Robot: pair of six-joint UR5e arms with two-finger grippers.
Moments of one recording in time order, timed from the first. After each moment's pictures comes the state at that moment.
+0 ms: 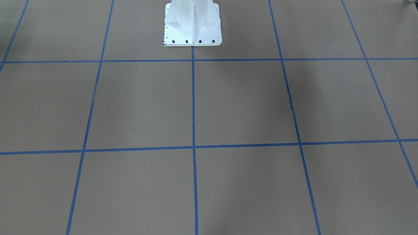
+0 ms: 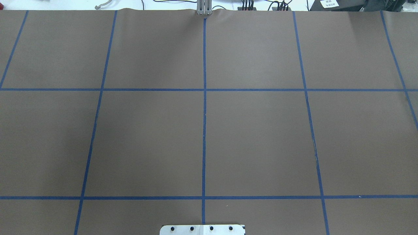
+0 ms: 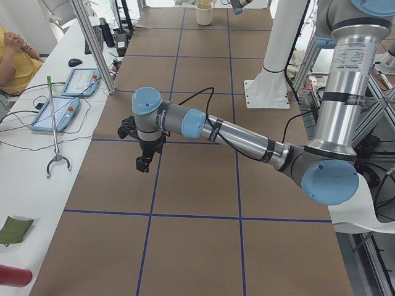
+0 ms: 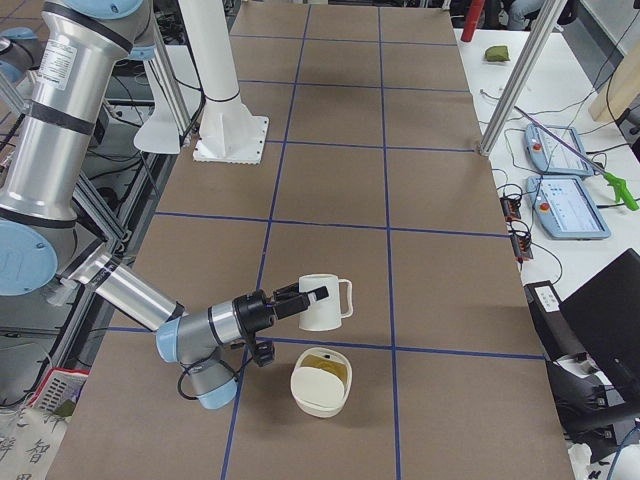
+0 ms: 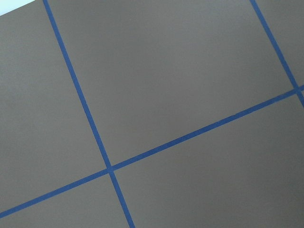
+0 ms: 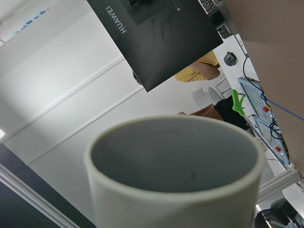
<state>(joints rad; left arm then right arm) -1.50 -1.71 -1.79 -1.47 -2.34 0.17 1.20 -1.90 1.16 1.10 1.45 2.80</state>
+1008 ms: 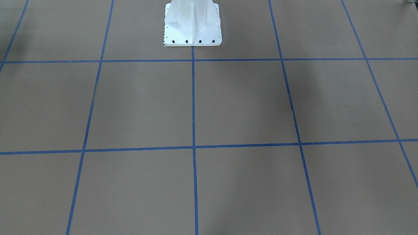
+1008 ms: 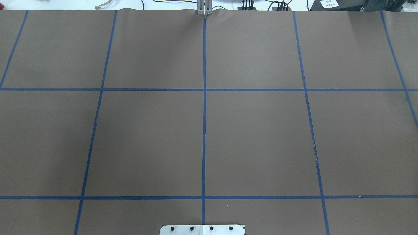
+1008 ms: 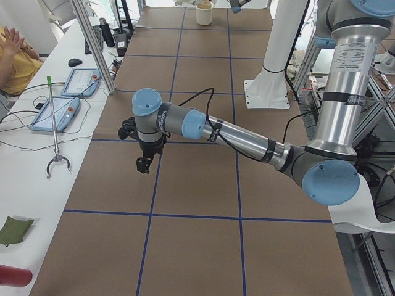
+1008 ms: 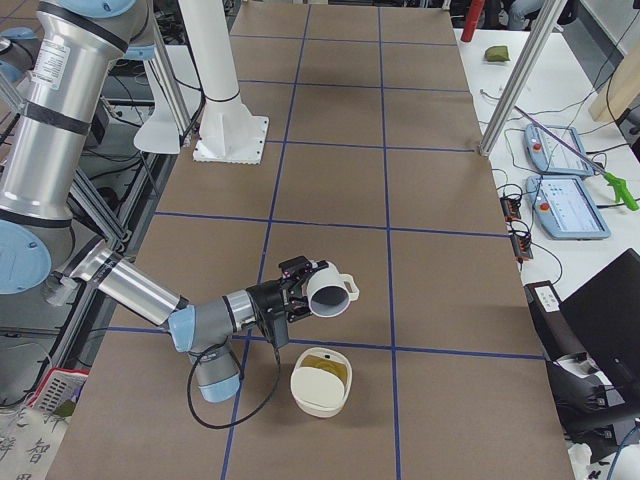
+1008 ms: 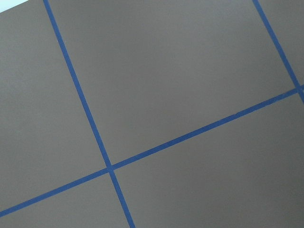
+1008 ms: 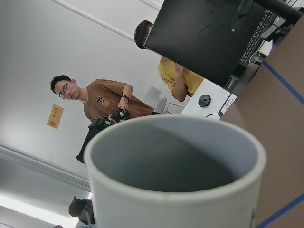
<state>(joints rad) -1.50 -1.70 -1.79 -1.47 -2.34 0.17 1.26 -1.91 1.22 0.87 1.75 1.73</state>
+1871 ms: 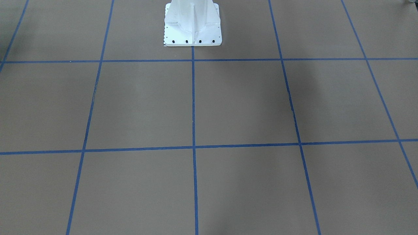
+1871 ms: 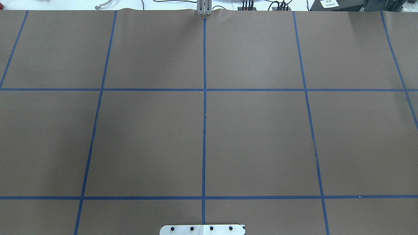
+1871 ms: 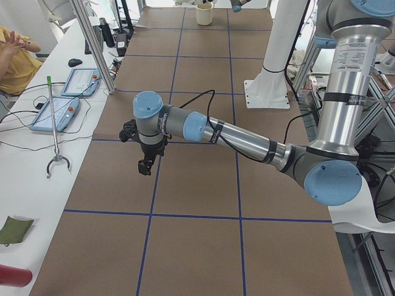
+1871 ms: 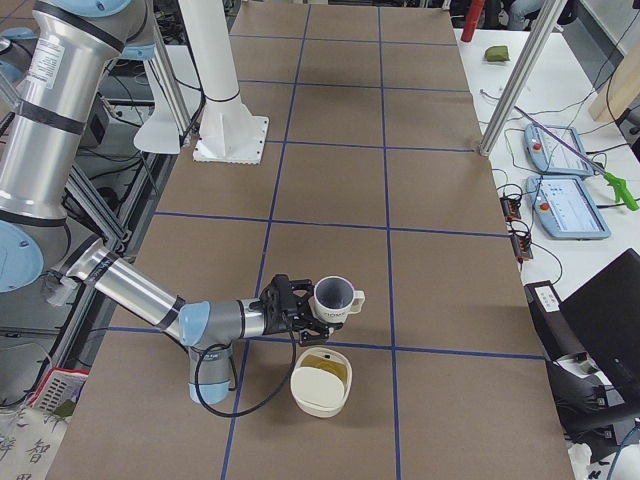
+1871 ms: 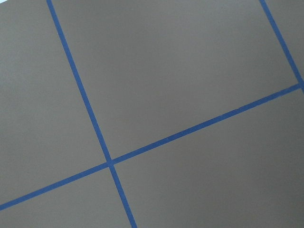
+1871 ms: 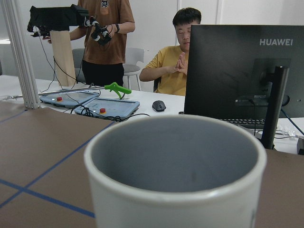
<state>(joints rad) -1.50 -1.69 -1.78 -1.47 -2.35 0.17 1.28 -1.92 1.23 0.63 1.78 0.58</state>
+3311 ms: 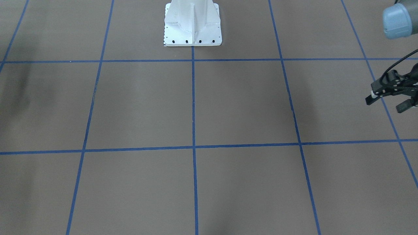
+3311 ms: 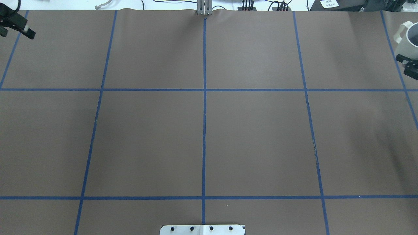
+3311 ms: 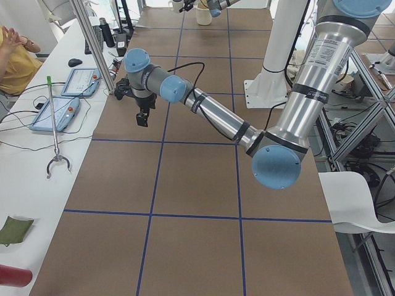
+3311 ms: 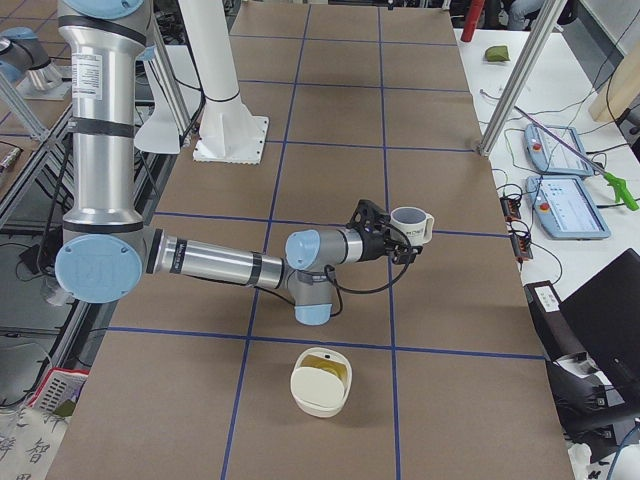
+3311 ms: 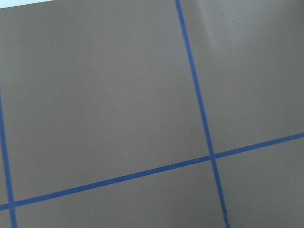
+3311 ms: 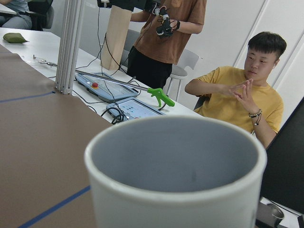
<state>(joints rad) -1.30 -1.98 -1.77 -1.47 -2.45 -0.35 1.18 -1.59 1.38 0.19 1.79 0.33</state>
